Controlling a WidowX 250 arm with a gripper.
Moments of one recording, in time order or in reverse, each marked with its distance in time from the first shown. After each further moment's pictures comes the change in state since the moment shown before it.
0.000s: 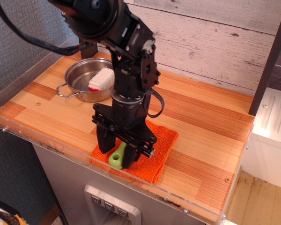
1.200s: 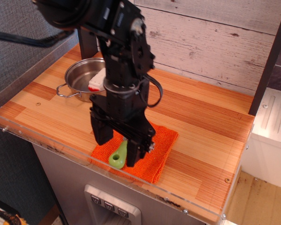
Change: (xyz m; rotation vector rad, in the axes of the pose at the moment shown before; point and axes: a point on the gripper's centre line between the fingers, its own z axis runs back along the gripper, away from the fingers) arm -0.009 -0.009 0.025 -0.036 -0.073 -0.063
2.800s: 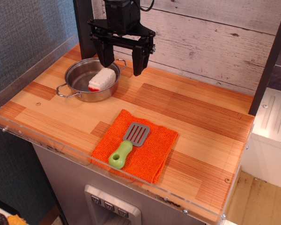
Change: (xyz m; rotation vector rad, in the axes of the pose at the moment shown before) arm 0.090 0.082 0.052 -0.036 -0.107 0.253
